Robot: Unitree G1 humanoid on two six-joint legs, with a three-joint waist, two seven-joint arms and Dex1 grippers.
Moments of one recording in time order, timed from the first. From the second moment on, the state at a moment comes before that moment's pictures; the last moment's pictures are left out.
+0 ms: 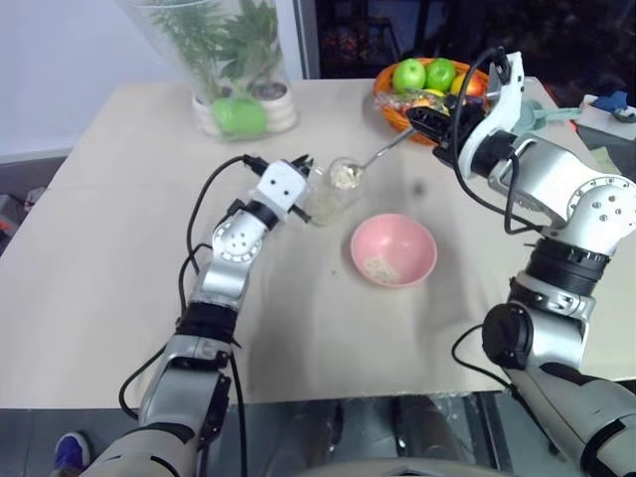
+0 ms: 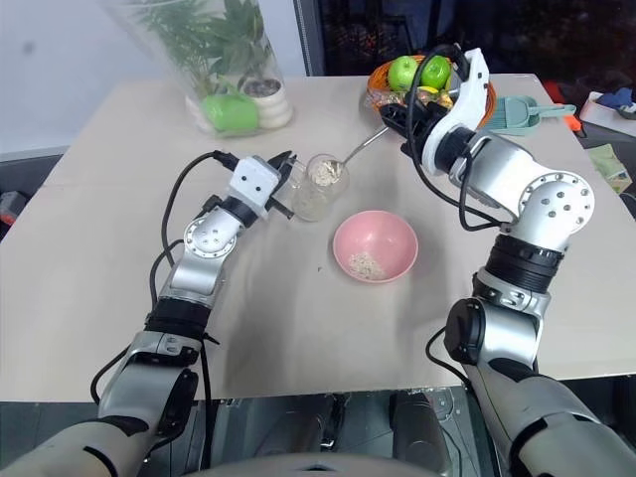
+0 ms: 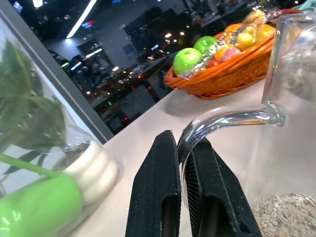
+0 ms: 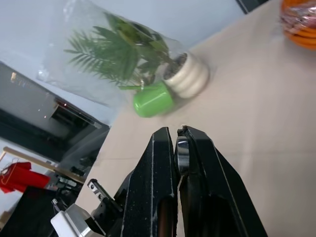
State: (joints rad) left arm -0.63 0.37 -0.05 0.41 0.13 -0.30 -0.35; right arm -0.97 -0.14 -0.52 -0.03 1.24 1.26 -0.37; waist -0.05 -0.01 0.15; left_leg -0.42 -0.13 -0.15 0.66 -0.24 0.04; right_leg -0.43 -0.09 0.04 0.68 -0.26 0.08
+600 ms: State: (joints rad) left arm -0.70 0.37 -0.11 0.49 0.14 -0.35 -0.39; right arm -0.82 -0.26 -0.48 -0.13 1.56 1.13 -0.58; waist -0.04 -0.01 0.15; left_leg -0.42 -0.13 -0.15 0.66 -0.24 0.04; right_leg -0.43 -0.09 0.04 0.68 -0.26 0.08
